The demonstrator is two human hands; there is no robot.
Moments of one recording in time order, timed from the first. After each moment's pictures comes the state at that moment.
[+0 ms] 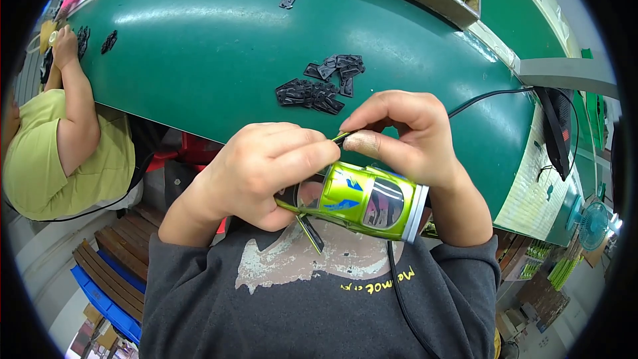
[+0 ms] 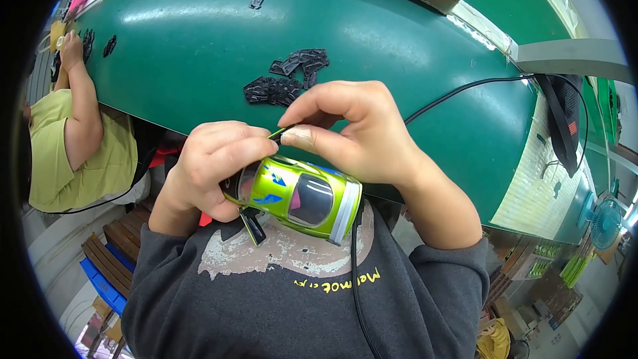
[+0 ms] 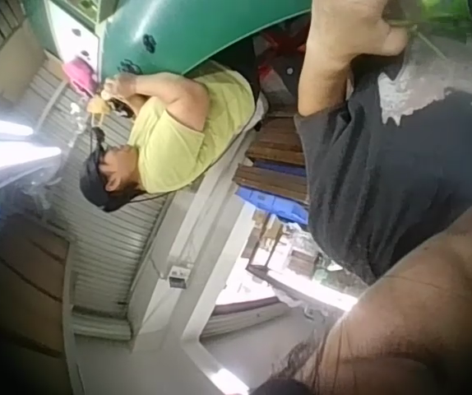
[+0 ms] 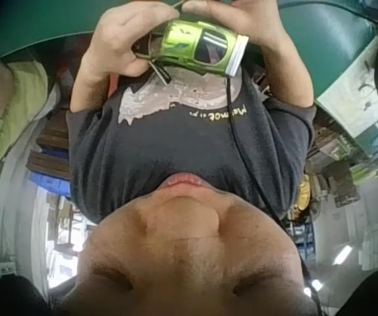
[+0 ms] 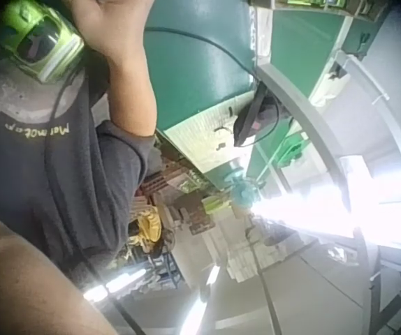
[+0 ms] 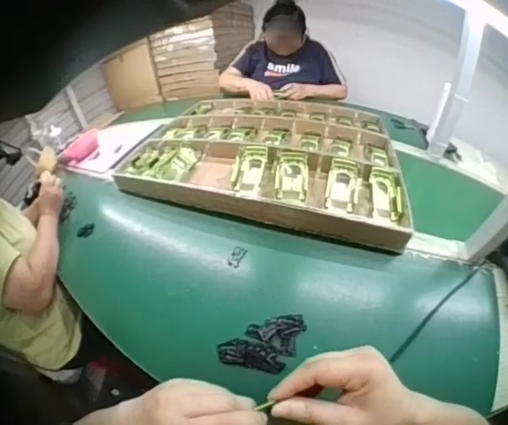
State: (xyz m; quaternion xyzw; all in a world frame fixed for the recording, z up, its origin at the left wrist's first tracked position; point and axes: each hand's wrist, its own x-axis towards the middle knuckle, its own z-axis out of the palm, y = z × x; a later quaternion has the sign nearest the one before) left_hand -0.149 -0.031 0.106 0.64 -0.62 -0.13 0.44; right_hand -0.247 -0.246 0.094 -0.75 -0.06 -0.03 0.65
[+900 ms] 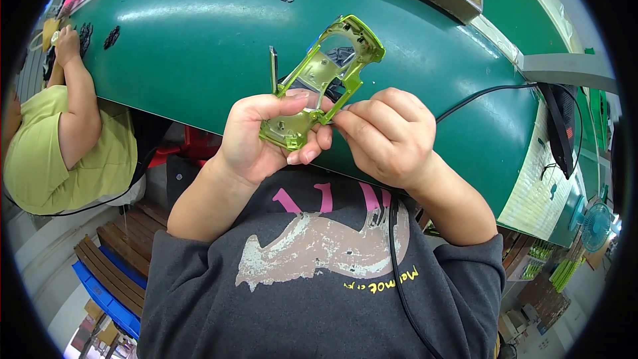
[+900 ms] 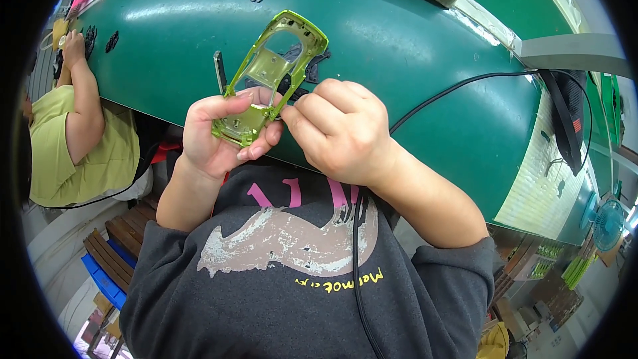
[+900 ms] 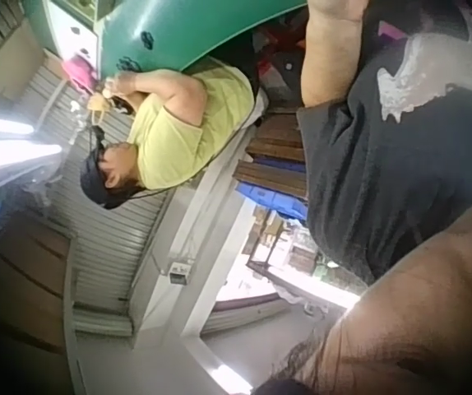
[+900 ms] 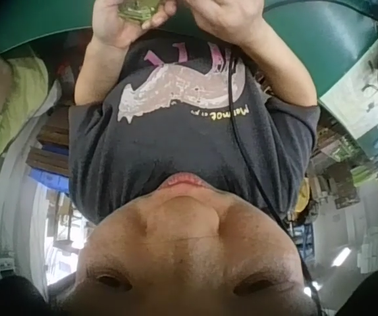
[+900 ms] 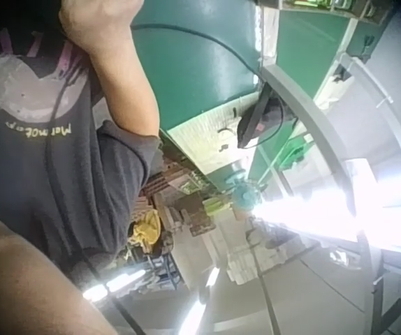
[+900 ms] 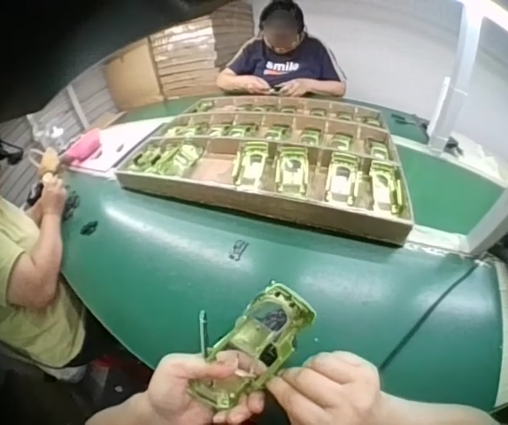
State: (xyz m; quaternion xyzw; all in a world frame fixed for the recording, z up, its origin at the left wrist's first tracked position) left_hand -0.150 -0.034 0.070 0.26 0.07 -0.59 0.76; right_hand -0.247 -0.225 0.070 -0.90 -0.19 -0.32 0.22
